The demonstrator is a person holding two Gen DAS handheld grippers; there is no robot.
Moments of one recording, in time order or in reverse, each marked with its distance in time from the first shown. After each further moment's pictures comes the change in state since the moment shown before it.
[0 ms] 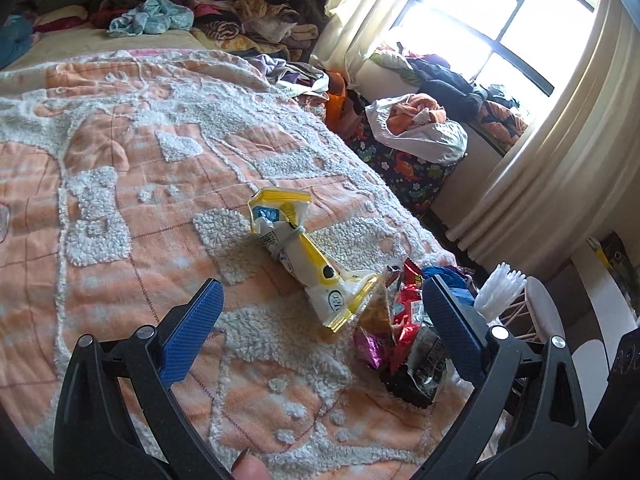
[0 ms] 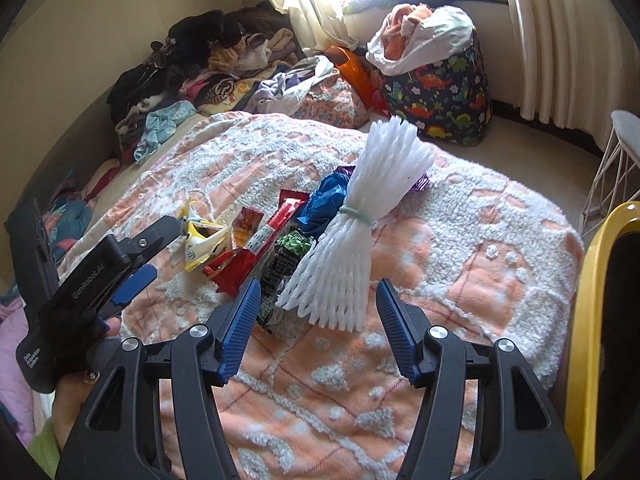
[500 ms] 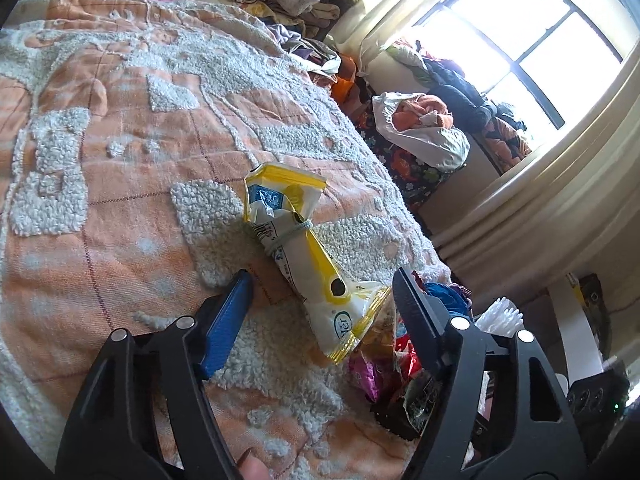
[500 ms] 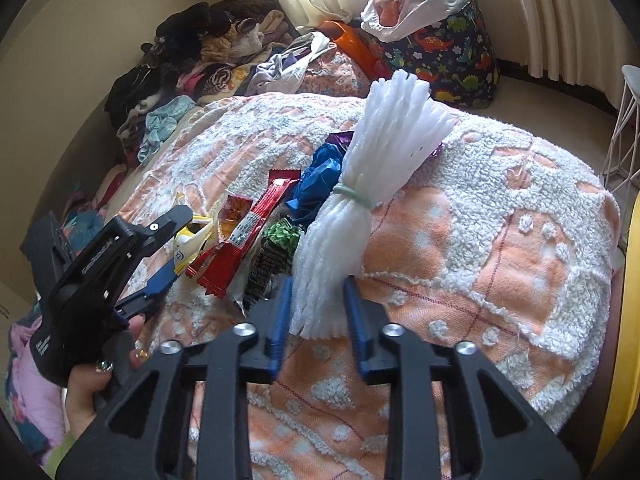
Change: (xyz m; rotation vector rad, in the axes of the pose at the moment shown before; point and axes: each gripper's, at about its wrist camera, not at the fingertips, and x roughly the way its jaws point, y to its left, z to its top) left arm 0.033 0.012 0.005 -0.162 0.071 -0.071; right arm 0.027 -0.014 0.002 0.092 0.075 0.075
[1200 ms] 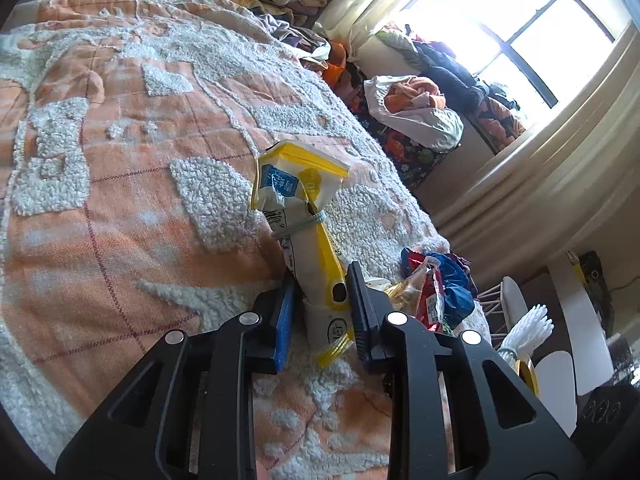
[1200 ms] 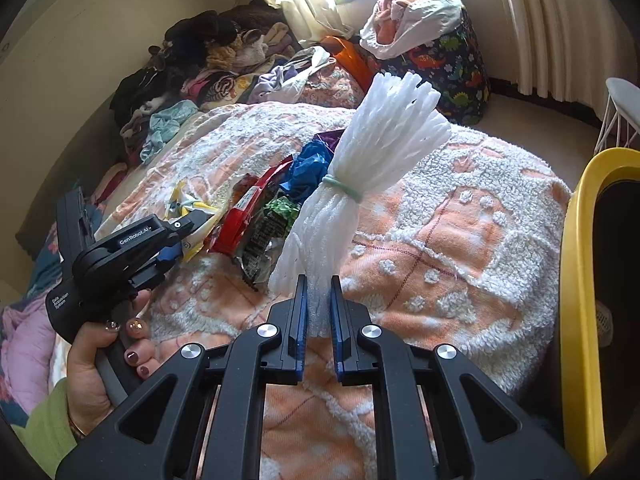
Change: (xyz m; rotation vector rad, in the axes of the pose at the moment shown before) left arm -0.009 -0.002 -0.012 0.056 0.046 -0.015; right arm -0.051 -0.013 -0.036 -0.061 -0.051 -0.026
